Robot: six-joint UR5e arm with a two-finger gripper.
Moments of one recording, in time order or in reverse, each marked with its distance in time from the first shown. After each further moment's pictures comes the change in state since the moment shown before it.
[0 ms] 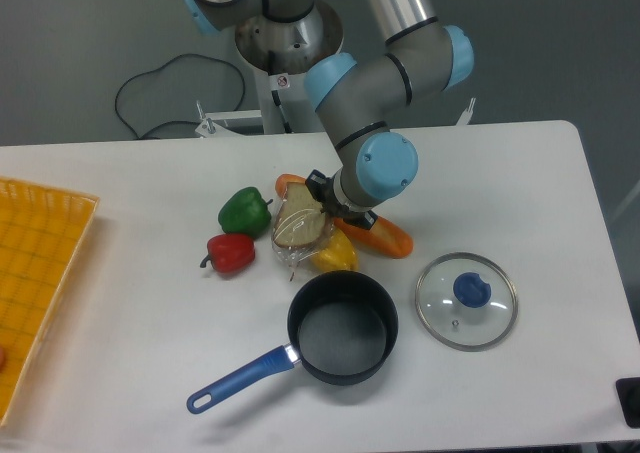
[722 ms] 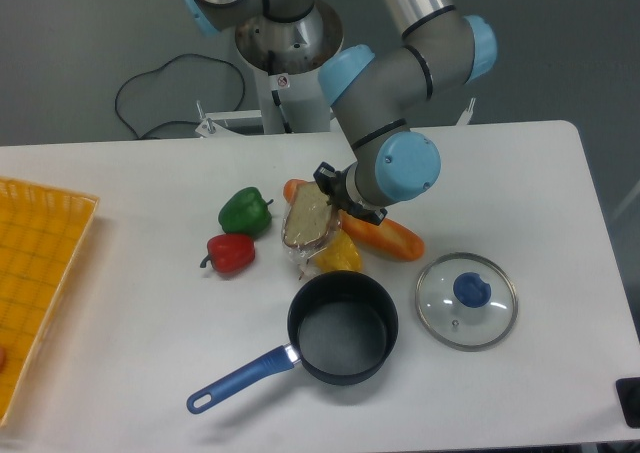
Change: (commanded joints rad) arm 0.017 -0.002 0.158 -0.222 0.000 0.041
